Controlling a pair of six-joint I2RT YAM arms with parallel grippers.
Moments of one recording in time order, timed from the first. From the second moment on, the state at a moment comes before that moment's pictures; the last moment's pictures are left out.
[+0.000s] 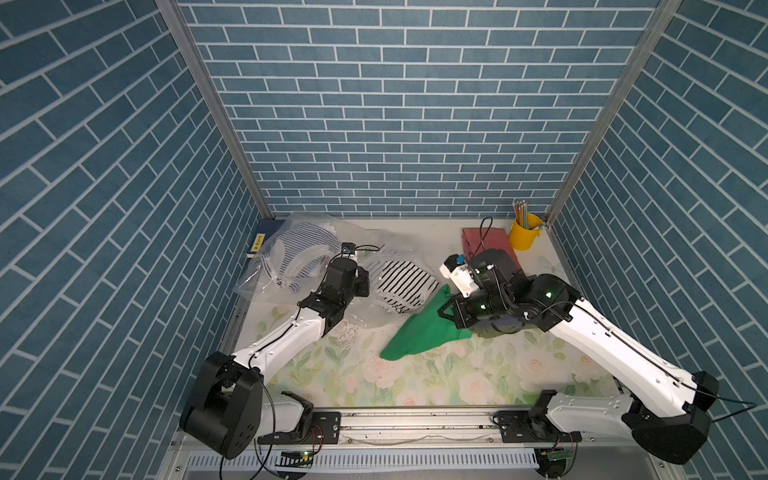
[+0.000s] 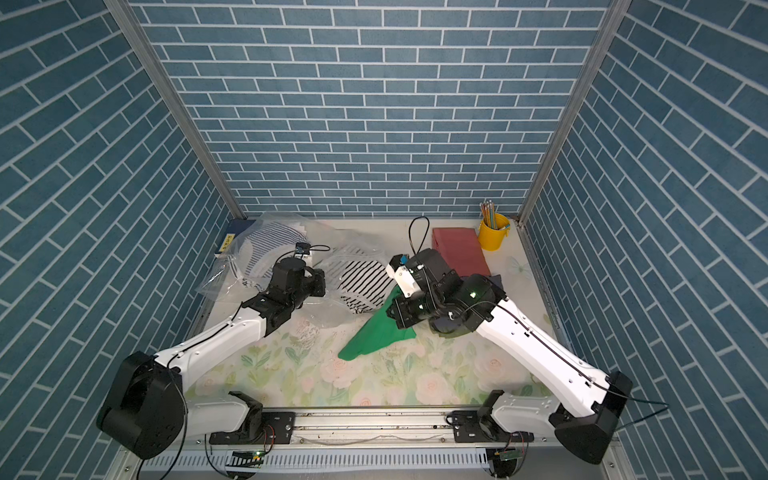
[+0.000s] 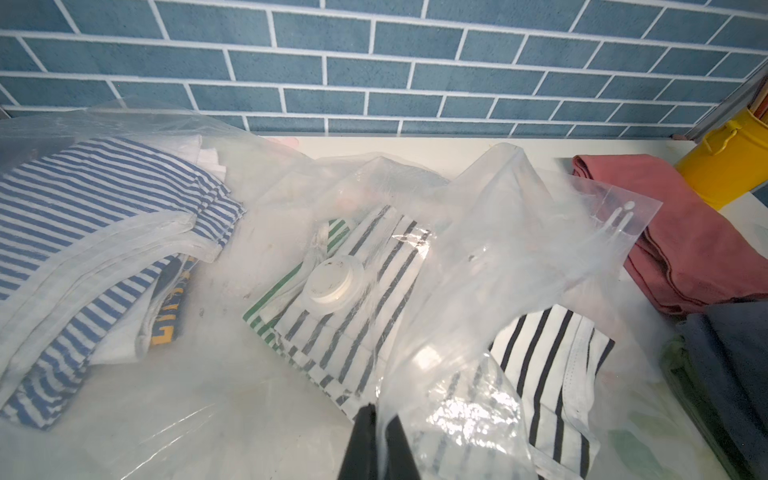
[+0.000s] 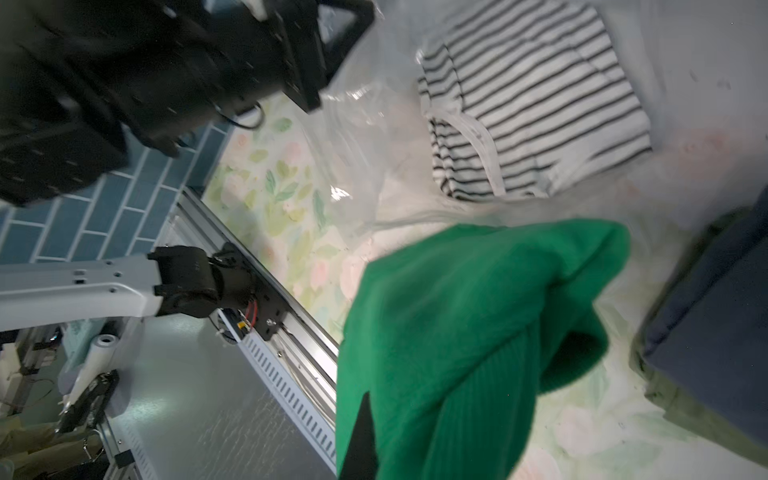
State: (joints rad) left arm -0.43 1.30 0.76 0.00 -0.17 -0.27; right arm 0.85 1.18 1.26 -1.01 -0.24 0.39
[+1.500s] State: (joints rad) left arm -0.38 1.31 0.76 0.00 -0.12 -0.29; right arm 1.02 1.72 0.93 -0.27 0.10 0.63
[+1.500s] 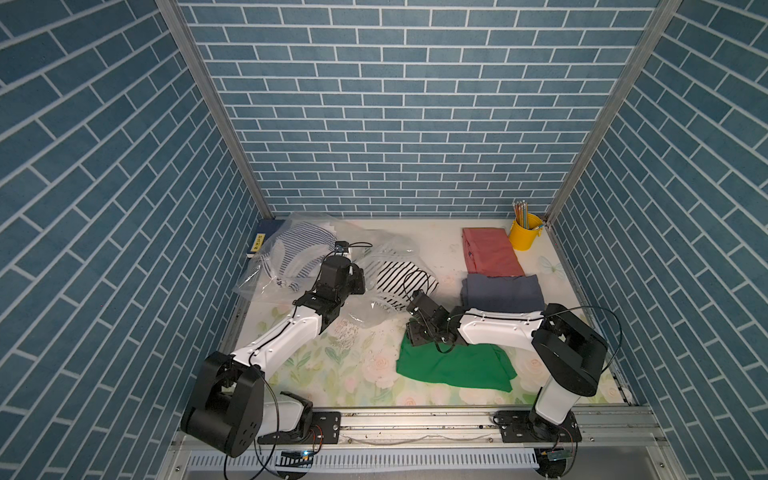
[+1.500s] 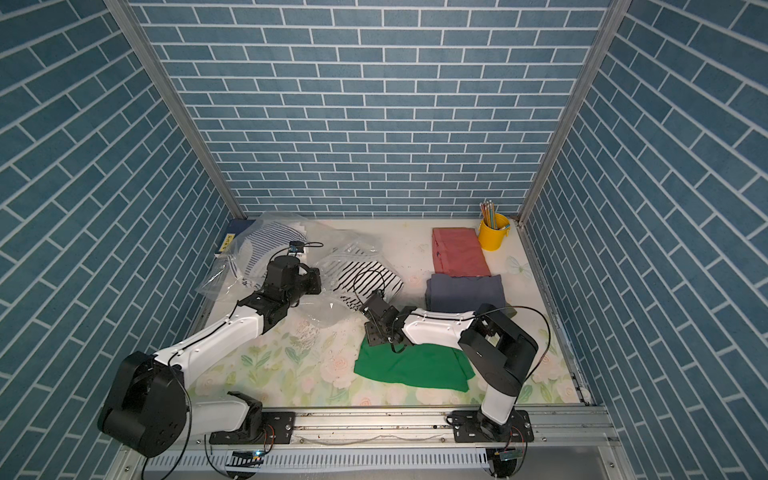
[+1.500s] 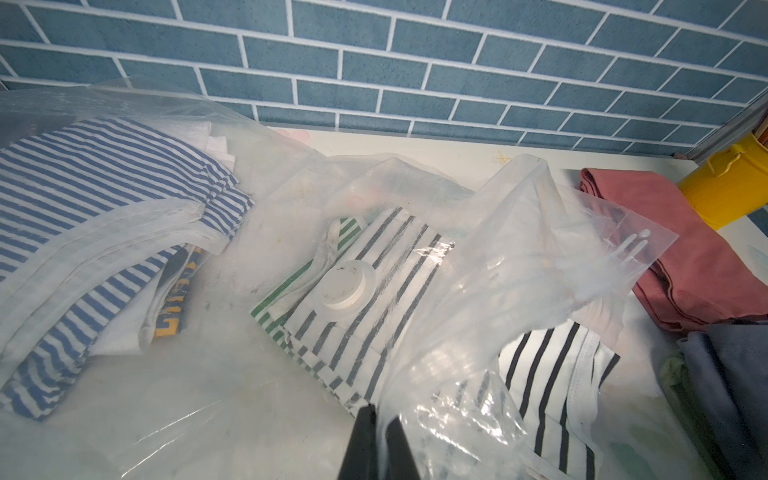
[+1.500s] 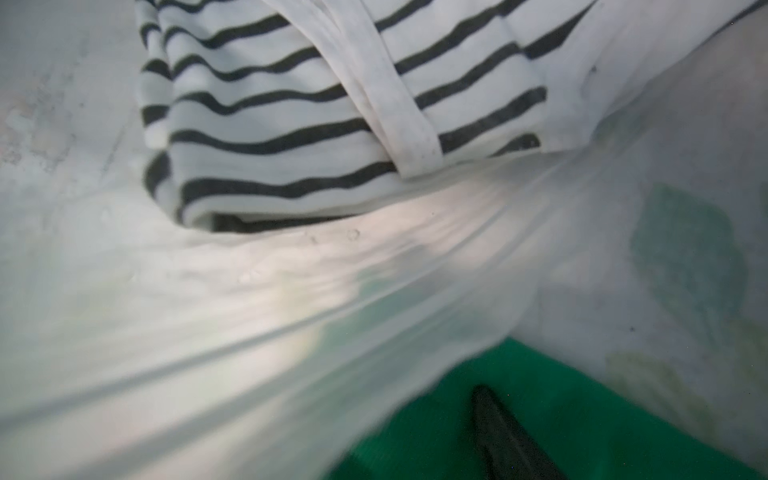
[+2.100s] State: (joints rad) left arm -0.36 1.31 0.76 0.00 -0.12 -0.29; right arm 1.07 1.48 0.72 -0.28 0.09 0.74
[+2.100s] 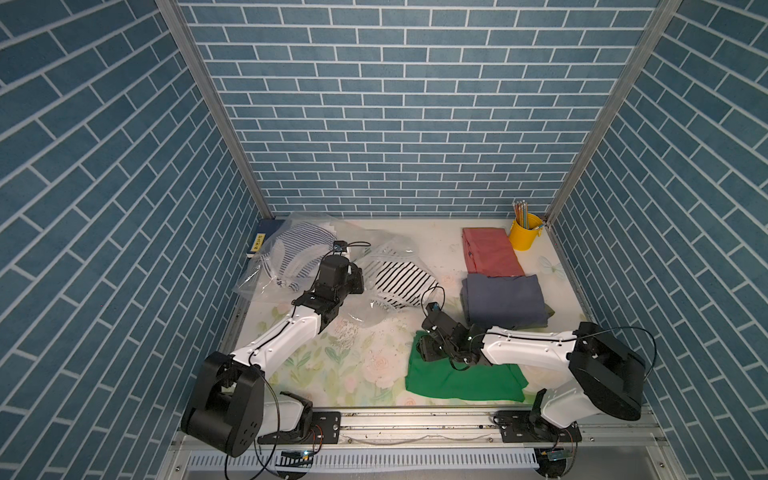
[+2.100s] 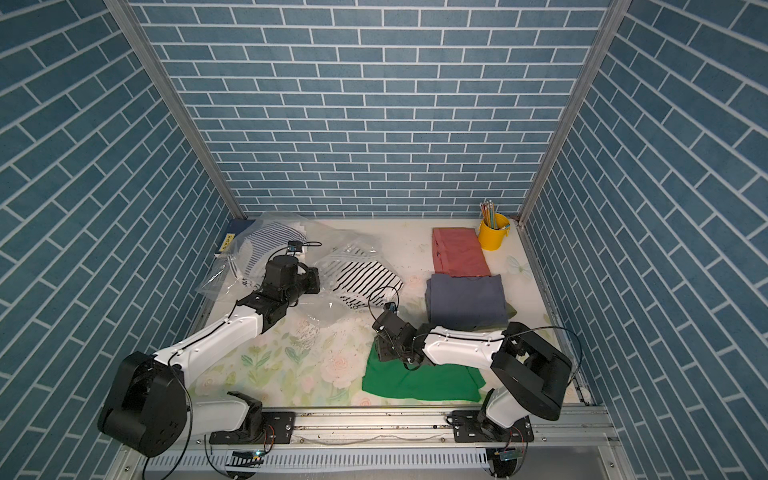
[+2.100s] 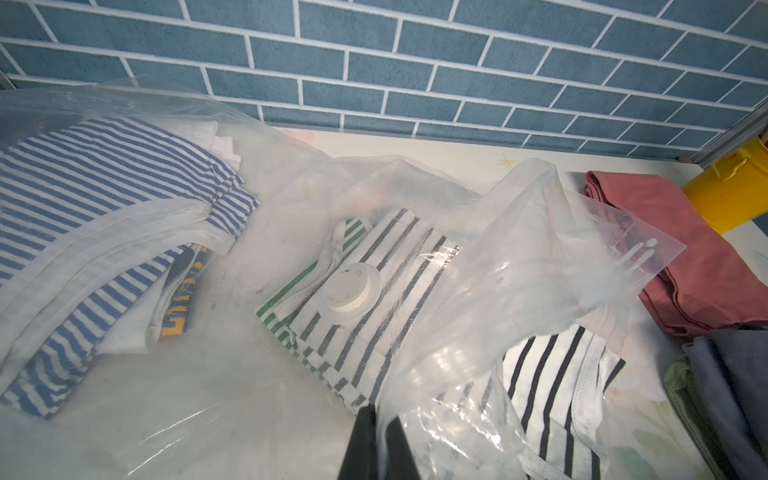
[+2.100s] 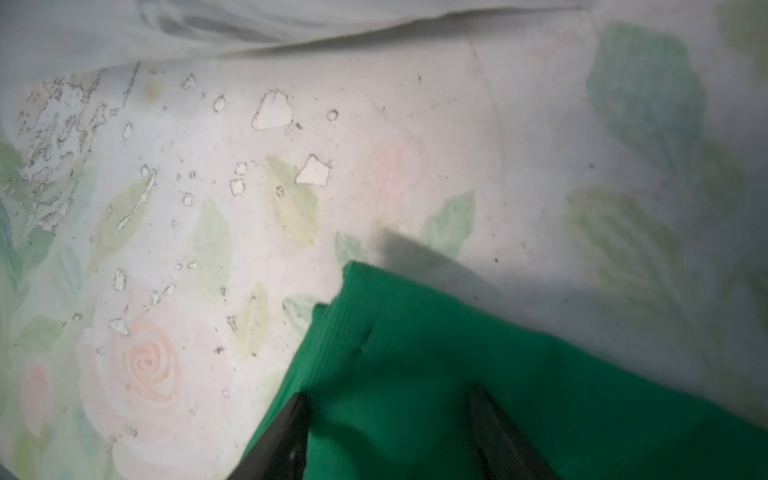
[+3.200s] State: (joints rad) left arm -0.34 1.31 0.76 0.00 -0.11 -0.29; right arm 0.93 1.02 0.54 -0.56 0.18 1.04
